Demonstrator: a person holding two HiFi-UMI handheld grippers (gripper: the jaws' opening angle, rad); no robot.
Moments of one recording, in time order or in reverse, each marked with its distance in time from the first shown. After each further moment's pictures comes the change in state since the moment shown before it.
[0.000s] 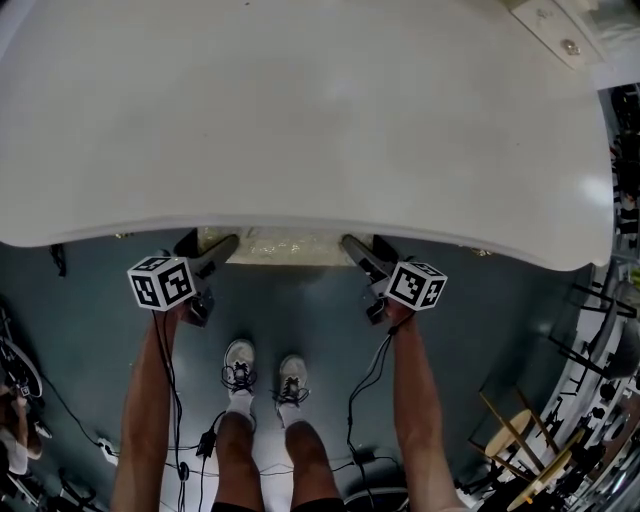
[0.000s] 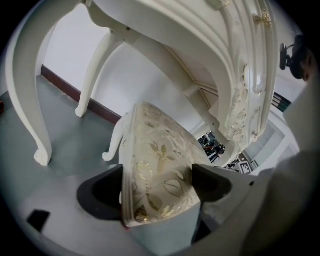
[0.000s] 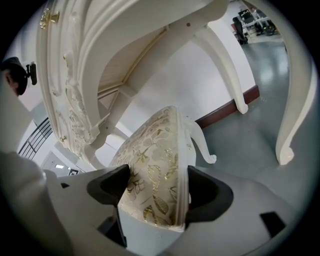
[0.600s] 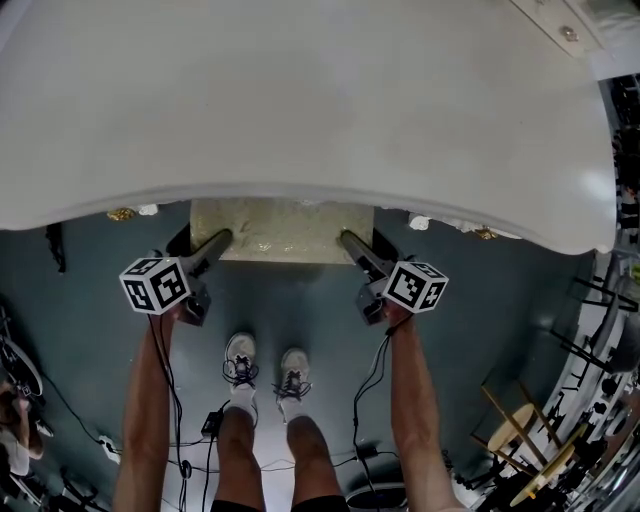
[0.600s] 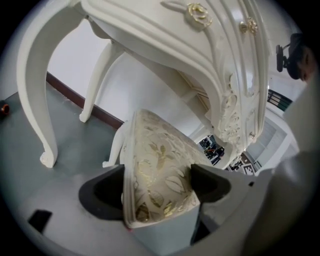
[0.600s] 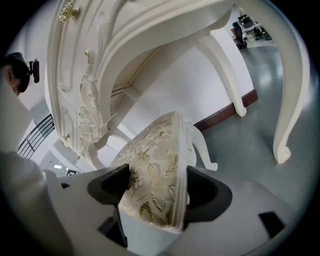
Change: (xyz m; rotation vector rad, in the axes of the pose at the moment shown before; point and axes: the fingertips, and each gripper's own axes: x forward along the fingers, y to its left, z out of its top) left arm -0.014 -0.003 0.004 0.013 -0.051 0.023; right arm -0.010 0.011 -0.003 -0.010 -0.039 -0.017
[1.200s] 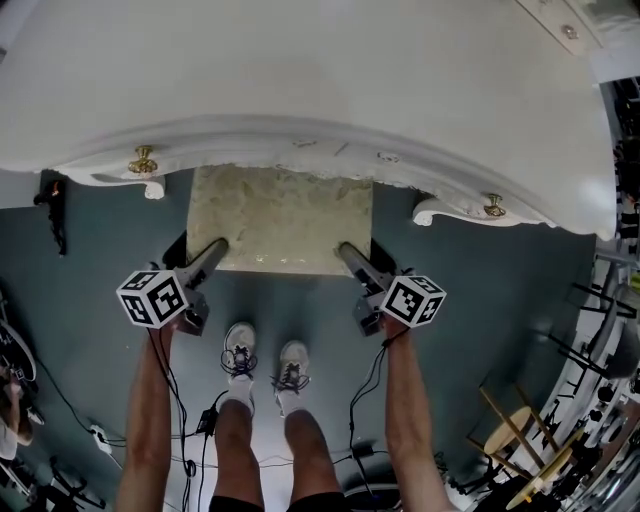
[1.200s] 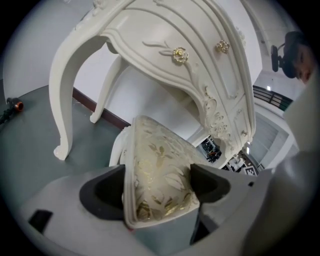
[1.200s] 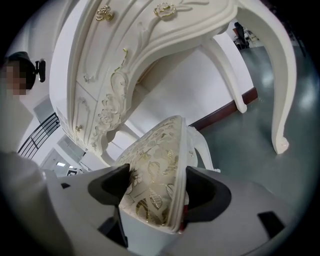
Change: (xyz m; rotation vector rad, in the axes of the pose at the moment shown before) left arm -0.070 0.005 -0.039 -0.020 -0.054 0.039; right arm -0.029 0.039 -0.053 -0.017 0.007 0.031
